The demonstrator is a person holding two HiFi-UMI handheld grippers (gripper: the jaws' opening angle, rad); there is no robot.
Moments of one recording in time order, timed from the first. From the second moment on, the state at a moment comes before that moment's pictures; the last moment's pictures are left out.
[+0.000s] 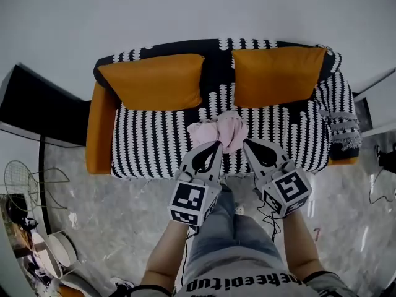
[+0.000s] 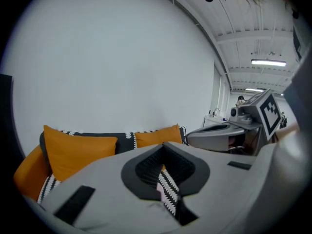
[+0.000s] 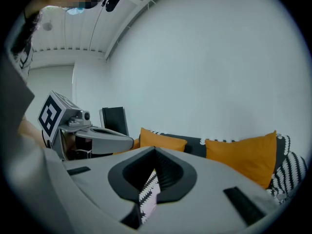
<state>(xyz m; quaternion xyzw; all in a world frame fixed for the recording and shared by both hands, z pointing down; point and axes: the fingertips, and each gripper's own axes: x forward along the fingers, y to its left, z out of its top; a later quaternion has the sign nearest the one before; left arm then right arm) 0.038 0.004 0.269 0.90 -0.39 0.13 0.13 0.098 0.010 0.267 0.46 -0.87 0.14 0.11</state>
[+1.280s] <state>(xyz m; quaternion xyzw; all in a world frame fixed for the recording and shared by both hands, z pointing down) 0.050 0.113 0.156 0.92 -0.39 0.06 0.04 0.085 0.113 0.150 0.44 -0.90 0.03 0.04</state>
